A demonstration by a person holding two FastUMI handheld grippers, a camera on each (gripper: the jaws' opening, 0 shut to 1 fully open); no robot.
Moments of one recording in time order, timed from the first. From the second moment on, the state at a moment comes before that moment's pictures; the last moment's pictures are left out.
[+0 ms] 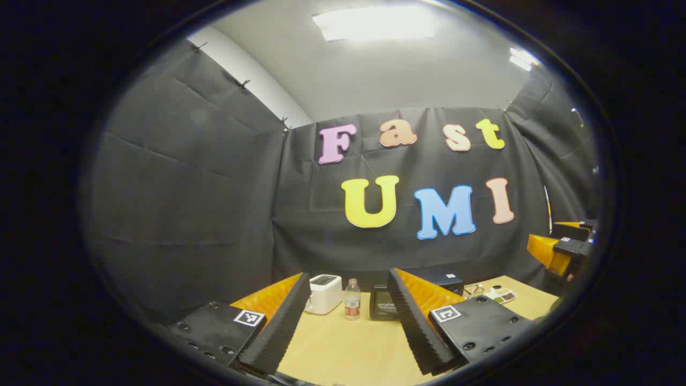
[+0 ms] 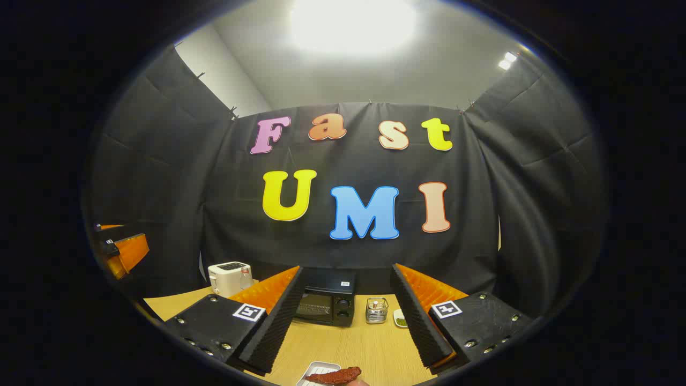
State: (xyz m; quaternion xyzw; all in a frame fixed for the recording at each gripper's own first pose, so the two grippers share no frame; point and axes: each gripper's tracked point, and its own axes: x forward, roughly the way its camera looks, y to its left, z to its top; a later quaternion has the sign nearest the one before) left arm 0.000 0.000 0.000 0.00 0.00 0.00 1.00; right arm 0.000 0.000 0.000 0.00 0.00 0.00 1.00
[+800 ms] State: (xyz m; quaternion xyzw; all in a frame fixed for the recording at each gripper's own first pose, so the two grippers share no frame) left arm 0.002 -0.049 0.003 0.00 -0.01 -0.02 1.00; right arm 0.002 -0.035 -0.008 0.00 -0.01 -0.01 1.00
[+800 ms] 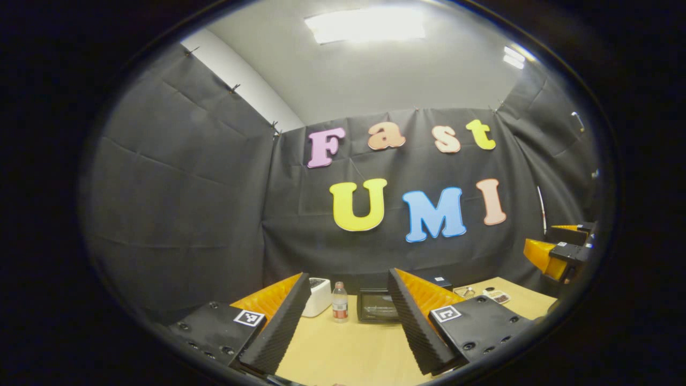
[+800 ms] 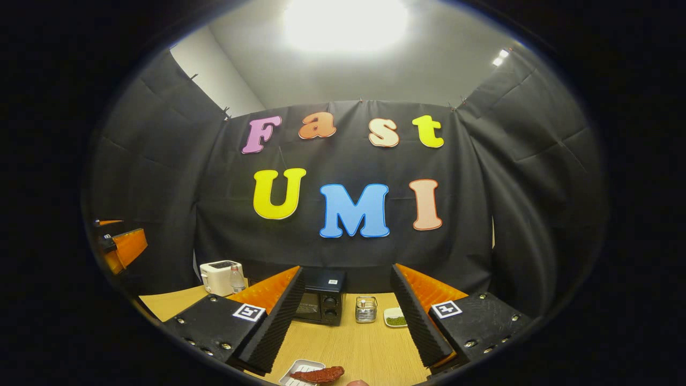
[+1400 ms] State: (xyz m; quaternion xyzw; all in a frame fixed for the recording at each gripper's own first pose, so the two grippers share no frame) left arm 0.093 -0.115 -0.039 0.01 0.01 -0.05 1.00; right arm 0.004 -0.056 -0.020 0.01 -0.02 0.01 1.00
